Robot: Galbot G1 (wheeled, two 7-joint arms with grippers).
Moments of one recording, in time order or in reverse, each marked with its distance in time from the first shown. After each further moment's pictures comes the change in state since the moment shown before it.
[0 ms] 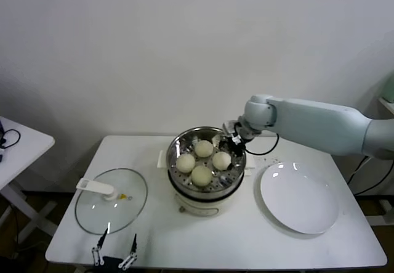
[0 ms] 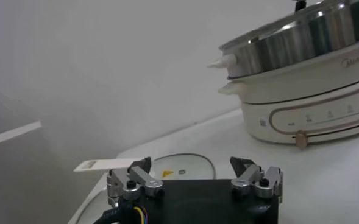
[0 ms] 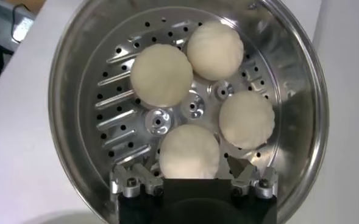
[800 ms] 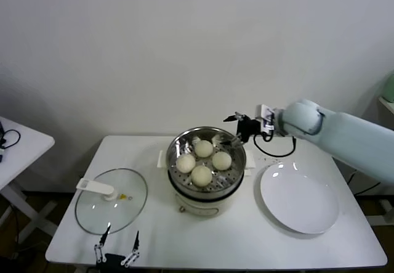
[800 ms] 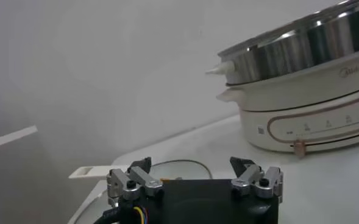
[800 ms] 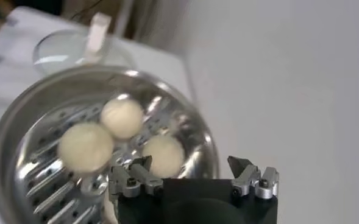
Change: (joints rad) left arm -0.007 0.000 0.016 -0.009 -0.007 0.005 0.001; right arm -0.280 -0.340 0.417 0.217 0.228 0.030 0.398
